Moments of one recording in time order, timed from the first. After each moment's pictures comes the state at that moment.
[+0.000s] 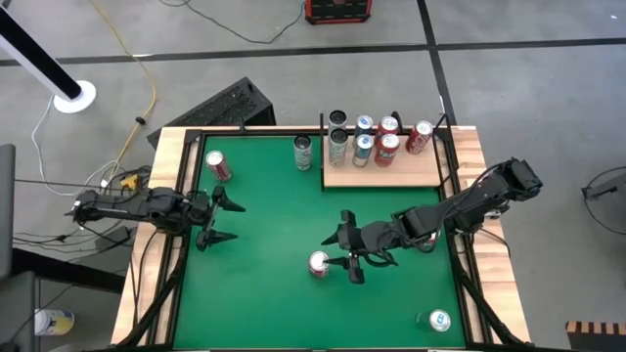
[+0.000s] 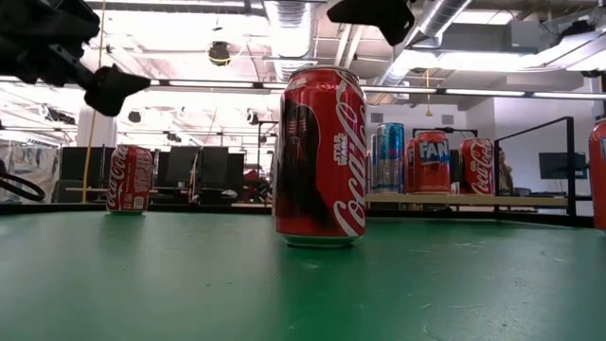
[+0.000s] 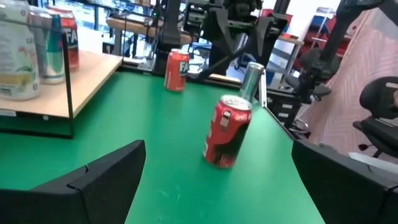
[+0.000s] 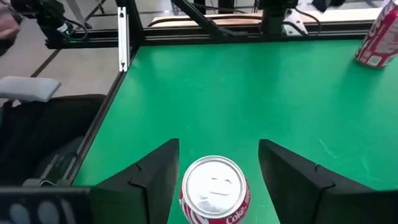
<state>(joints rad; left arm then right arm) -0.10 0.05 0.11 -0.05 0.04 -0.23 0.35 1.49 1.04 0.00 0.21 0.21</state>
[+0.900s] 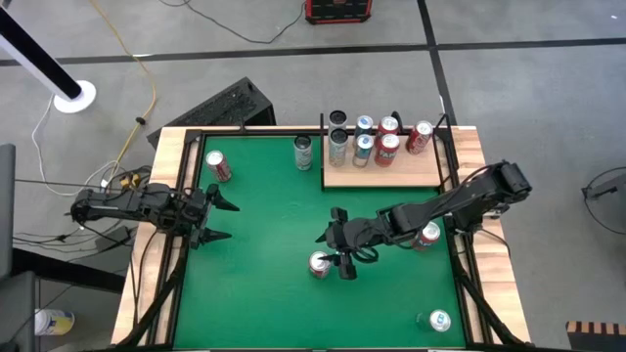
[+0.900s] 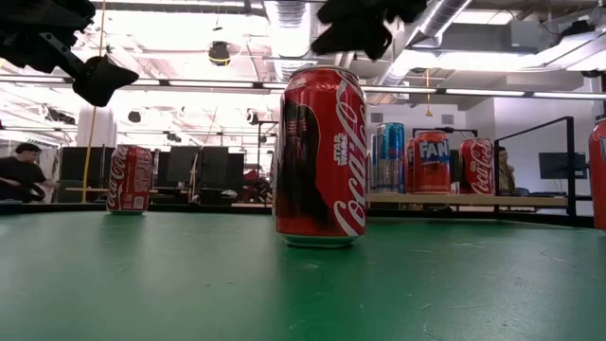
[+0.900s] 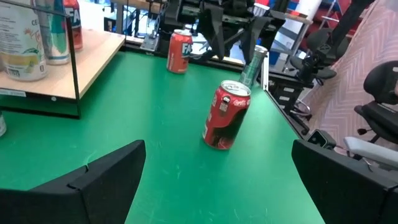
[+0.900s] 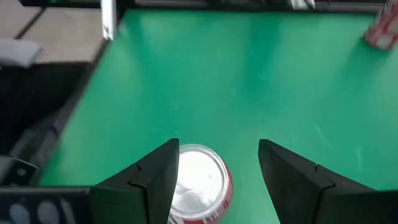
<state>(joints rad) -0.10 0.06 0.25 -0.28 0.04 -0.25 0.30 1.59 1.15 -0.15 0.13 0.16</state>
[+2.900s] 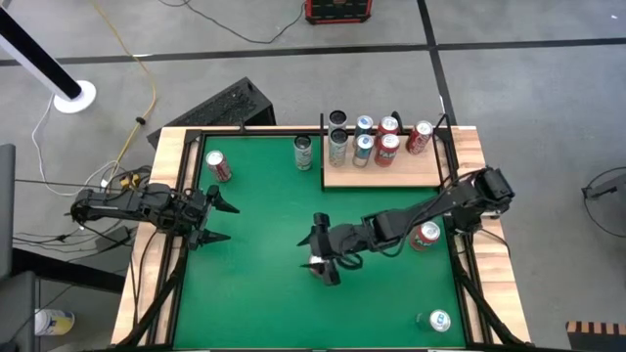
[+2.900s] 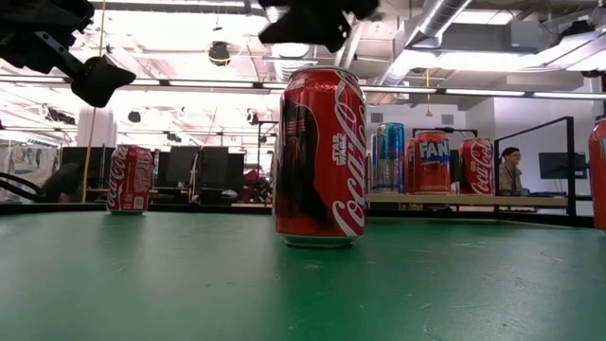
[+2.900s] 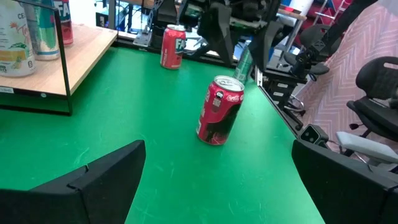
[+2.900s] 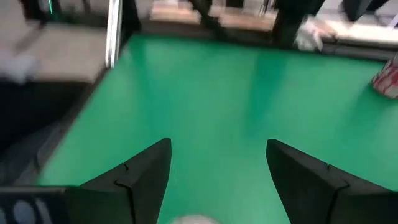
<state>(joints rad) -0.10 0.06 0.25 -0.29 0.08 -0.25 0.30 1.74 1.26 -0.02 0.14 0.05</state>
